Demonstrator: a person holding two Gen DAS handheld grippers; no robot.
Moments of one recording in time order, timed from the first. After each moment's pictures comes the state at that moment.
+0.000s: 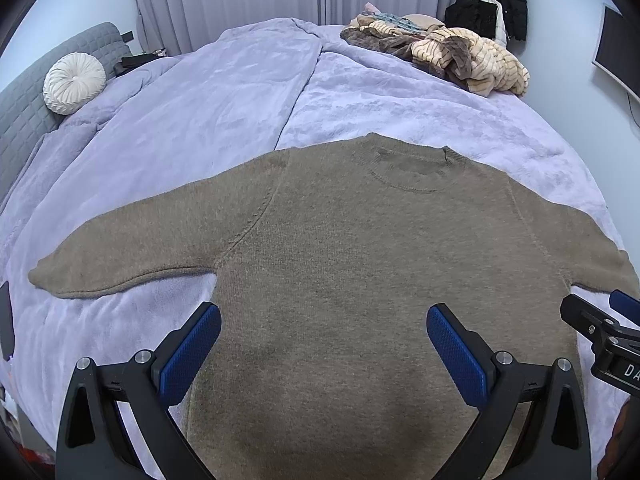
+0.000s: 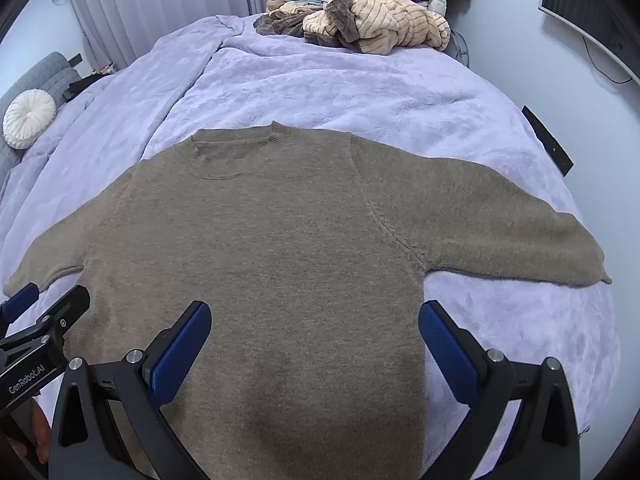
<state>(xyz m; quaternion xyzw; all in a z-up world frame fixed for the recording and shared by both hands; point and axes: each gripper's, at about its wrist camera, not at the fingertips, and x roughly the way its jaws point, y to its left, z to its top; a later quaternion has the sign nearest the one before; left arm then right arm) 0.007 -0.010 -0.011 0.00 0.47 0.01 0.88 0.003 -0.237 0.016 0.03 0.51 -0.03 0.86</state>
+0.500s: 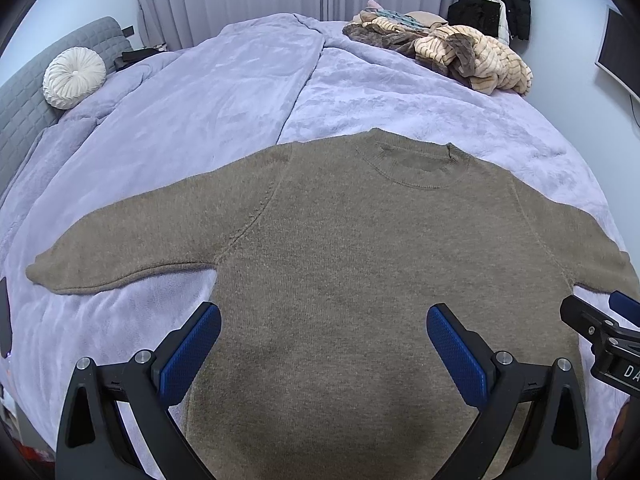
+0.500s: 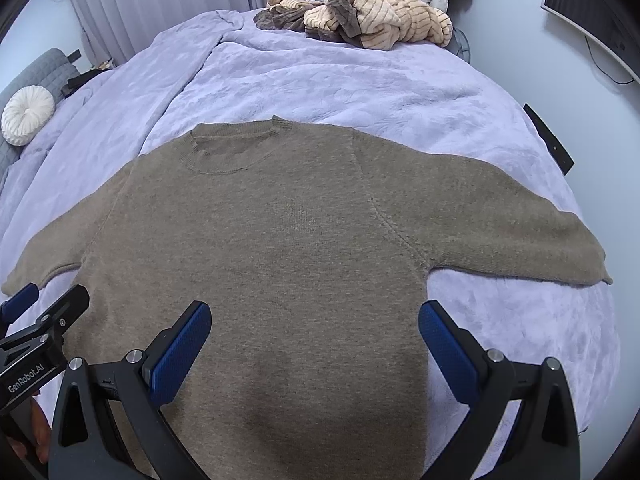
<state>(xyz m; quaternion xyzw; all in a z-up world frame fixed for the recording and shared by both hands) 0.012 -0.009 -0.015 -0.01 0.48 0.01 0.88 0.005 -0.235 0.012 0.02 0.51 -0.03 0.86</state>
